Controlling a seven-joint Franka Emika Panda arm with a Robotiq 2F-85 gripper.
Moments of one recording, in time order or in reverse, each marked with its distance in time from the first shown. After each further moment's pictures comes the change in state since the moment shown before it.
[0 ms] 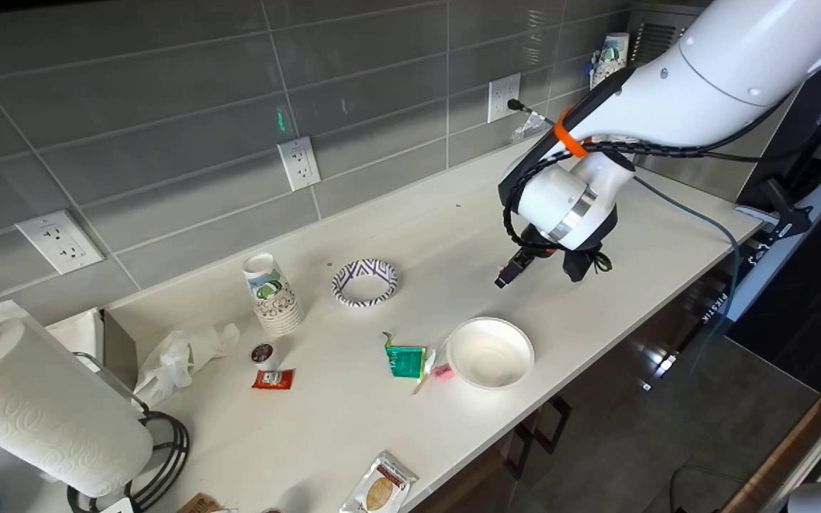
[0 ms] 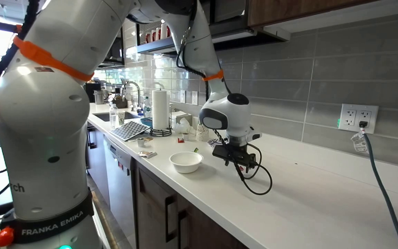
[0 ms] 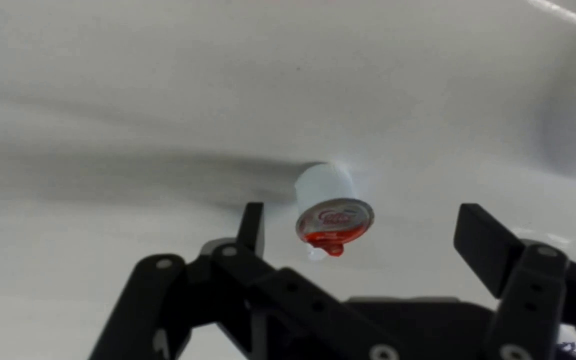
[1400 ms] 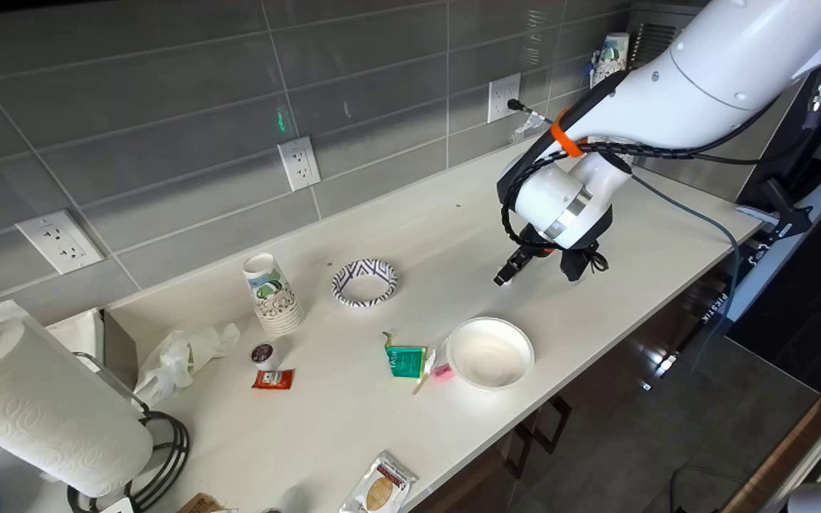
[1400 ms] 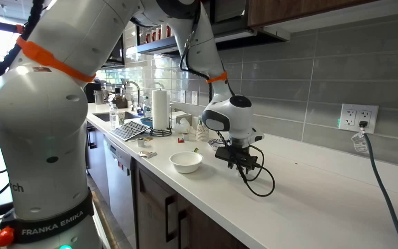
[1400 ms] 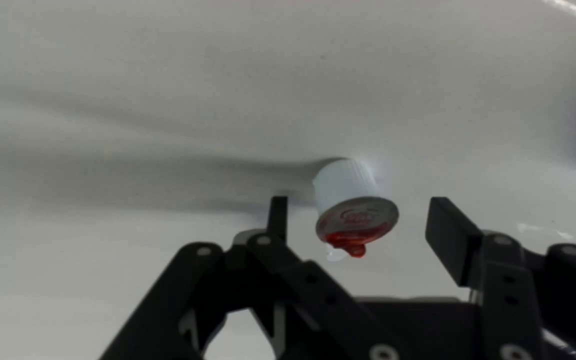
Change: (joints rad) arm -0.025 0.032 0.015 0.037 0.027 0.001 -0.041
